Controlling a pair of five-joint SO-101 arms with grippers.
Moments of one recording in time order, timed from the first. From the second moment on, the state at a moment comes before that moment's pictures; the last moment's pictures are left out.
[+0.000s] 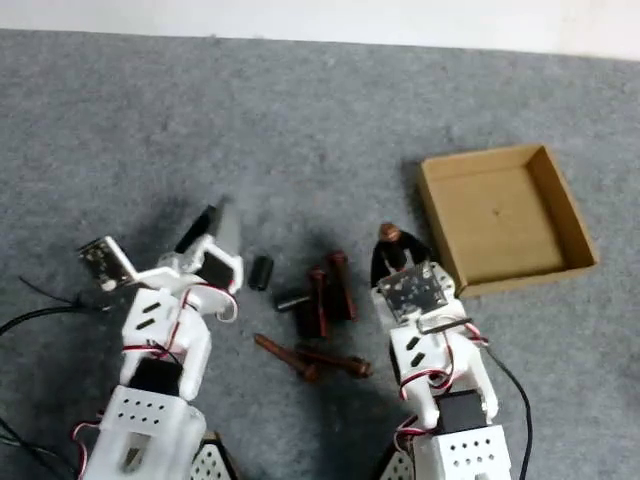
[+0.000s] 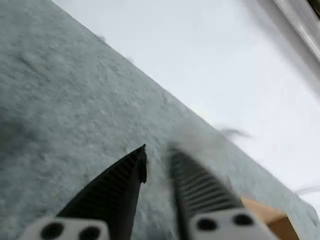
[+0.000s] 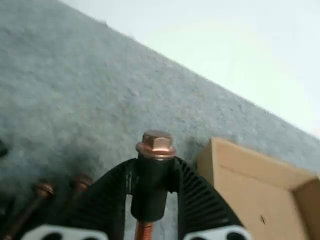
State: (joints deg) left arm 2.4 -73.5 95.2 -4.6 46.8; right arm -14.3 -97.2 96.0 22.5 24.0
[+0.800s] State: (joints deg) left arm -6.2 -73.5 95.5 -4.6 24.8; right arm 0.4 -73.5 80.8 22.1 17.3
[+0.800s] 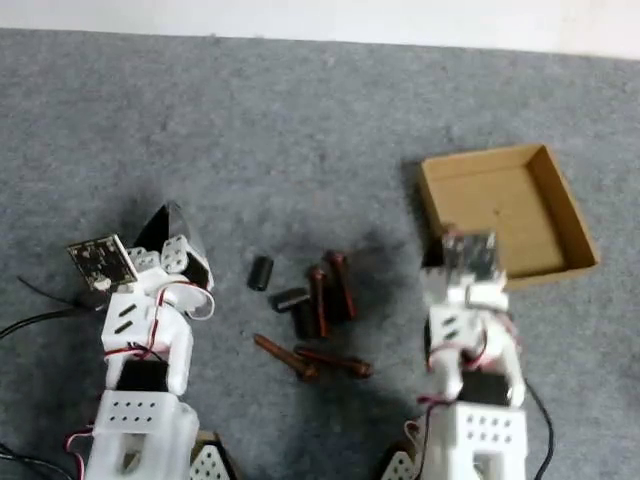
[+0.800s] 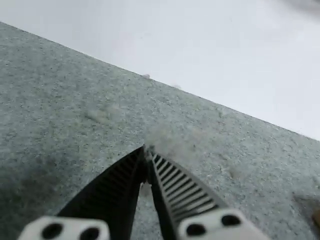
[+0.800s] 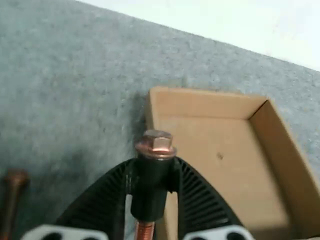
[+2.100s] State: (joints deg) left arm -6.2 -73.5 95.9 -4.6 24.8; right arm 2.3 -18.6 45.7 23.3 -17.6
